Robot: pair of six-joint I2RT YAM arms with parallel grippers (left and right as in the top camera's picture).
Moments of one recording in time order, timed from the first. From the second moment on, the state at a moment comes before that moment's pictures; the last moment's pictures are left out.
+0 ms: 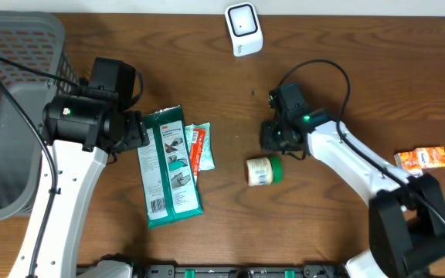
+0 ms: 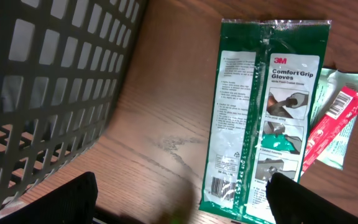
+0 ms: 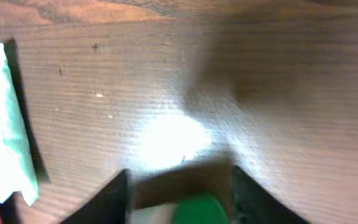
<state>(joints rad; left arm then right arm) -0.18 1.38 1.49 -1.43 -0.30 -0.43 0.44 1.71 1.11 -0.61 -0.10 0.46</state>
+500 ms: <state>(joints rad) -0.18 1.38 1.49 -1.43 -0.30 -0.43 0.46 1.61 1.12 -0.75 -0.14 0.62</state>
